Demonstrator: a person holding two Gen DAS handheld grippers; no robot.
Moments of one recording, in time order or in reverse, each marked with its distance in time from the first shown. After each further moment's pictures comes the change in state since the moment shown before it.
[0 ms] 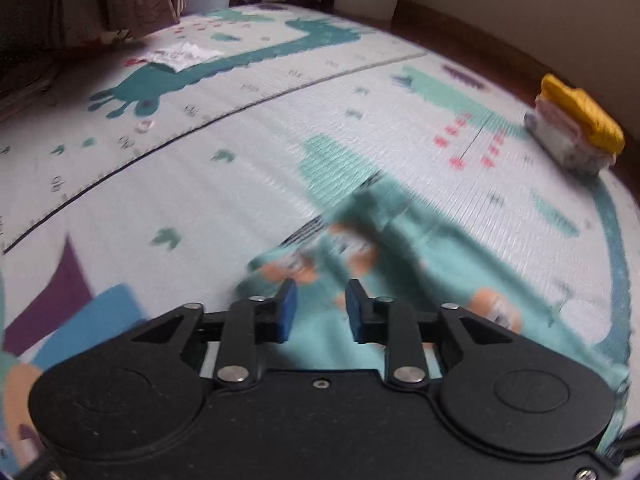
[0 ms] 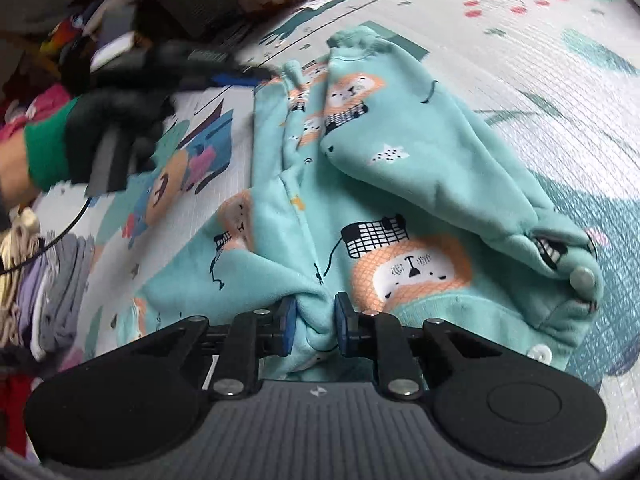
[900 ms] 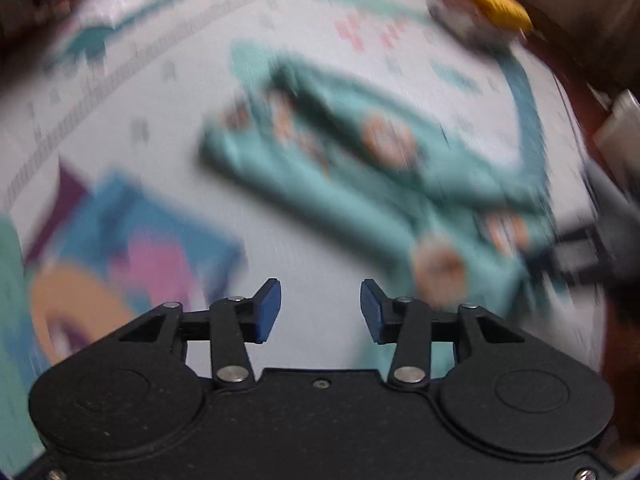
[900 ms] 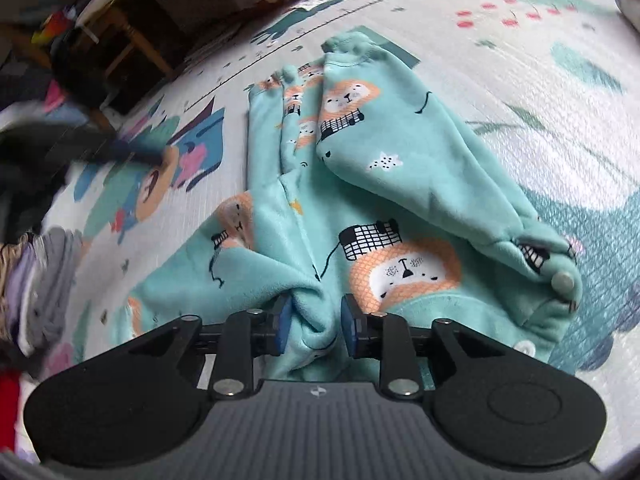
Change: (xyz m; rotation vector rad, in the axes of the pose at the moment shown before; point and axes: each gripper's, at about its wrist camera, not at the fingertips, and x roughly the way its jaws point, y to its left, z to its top) left arm -0.116 0.016 -0.089 0.175 0.314 -0.212; right arm -0.006 0.017 -0.003 -0.062 0.008 -0.072
